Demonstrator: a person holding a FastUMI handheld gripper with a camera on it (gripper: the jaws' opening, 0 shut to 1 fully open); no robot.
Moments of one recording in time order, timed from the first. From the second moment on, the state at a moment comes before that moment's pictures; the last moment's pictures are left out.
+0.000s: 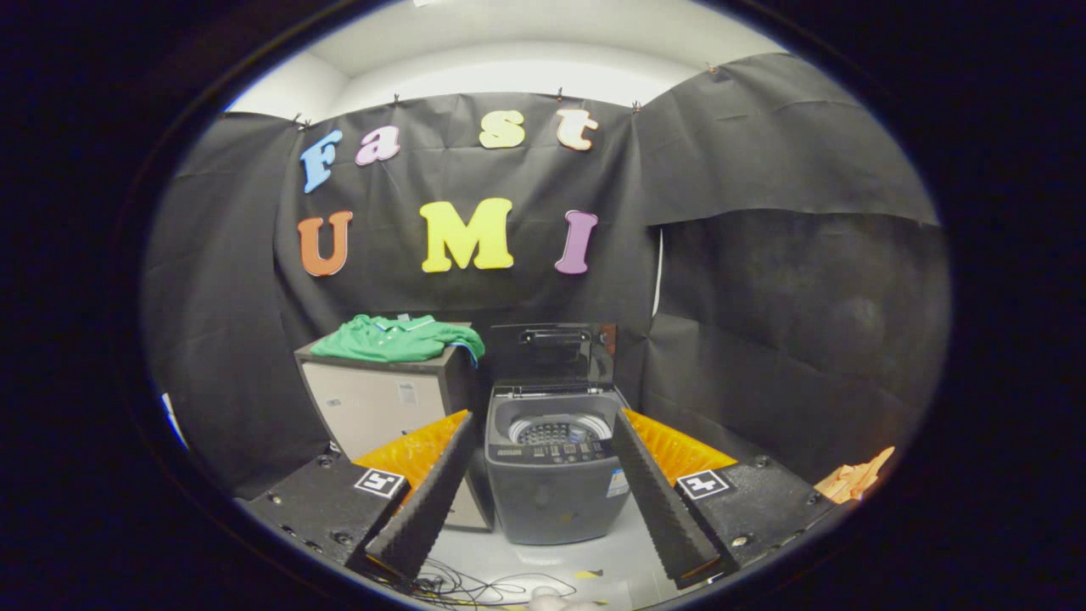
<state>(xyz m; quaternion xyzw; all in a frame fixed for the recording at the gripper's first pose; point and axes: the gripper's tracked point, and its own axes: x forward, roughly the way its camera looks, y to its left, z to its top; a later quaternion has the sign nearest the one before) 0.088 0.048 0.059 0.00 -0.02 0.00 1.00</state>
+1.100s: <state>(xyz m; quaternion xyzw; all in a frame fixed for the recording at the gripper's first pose) 0.368 0.247 0.189 0.05 0.02 0.11 0.99</state>
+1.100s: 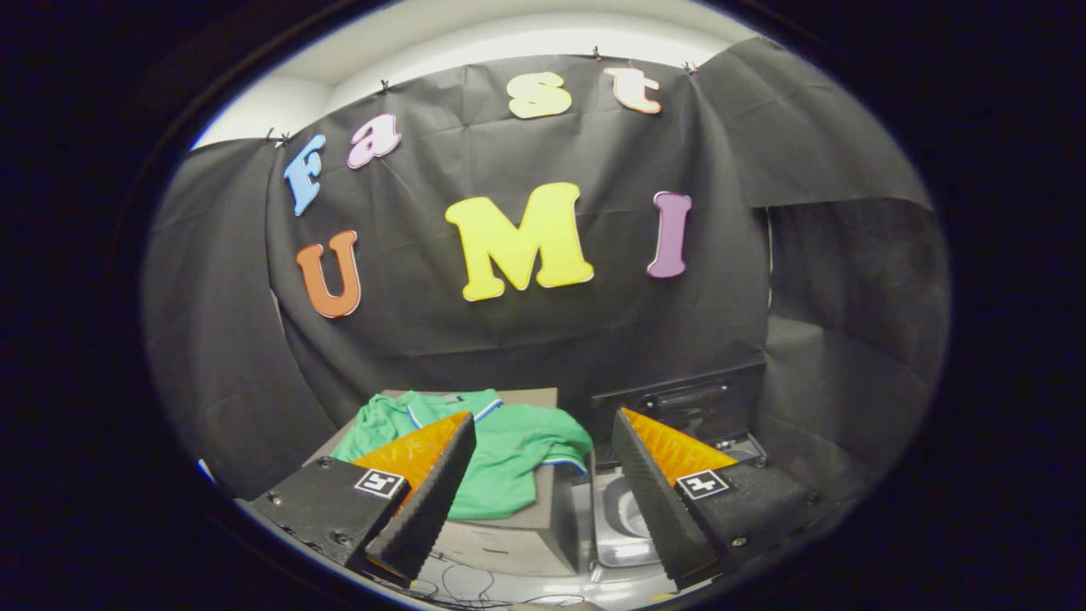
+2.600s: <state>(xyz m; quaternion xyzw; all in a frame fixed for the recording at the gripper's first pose) 0.500 0.425 0.070 -0.03 0.20 0.09 0.98</state>
